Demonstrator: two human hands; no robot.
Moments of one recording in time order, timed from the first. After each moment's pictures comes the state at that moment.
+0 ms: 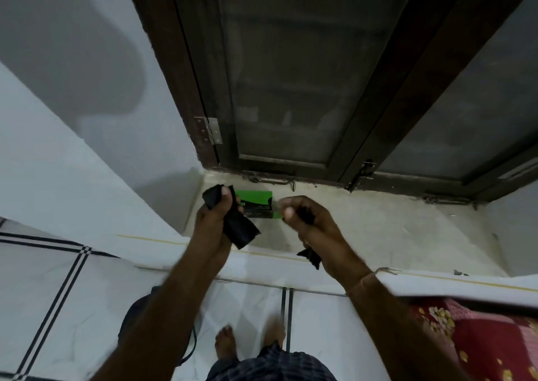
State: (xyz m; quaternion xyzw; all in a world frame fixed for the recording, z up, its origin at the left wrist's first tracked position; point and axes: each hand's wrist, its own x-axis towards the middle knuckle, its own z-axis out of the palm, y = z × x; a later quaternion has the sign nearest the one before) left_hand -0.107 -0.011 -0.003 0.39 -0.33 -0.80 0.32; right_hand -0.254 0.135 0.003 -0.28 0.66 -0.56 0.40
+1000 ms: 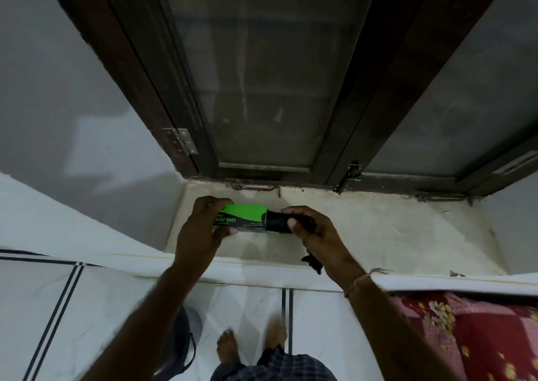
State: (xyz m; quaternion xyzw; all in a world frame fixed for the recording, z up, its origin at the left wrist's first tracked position) left_hand -0.111 -0.039 -0.051 0.32 -0.88 -0.30 0.15; right_hand -0.303 0.144 -0.058 -0.27 0.69 -0.57 0.36
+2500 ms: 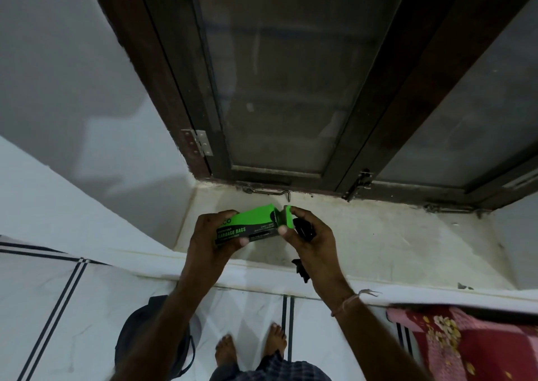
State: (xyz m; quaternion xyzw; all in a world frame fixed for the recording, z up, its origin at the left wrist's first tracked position) left_hand -0.087 -0.018 -0.055 0.36 -0.78 -0.44 0.25; right_hand -0.256 0.128 -0.034 -0.17 0.67 -0.65 0.32
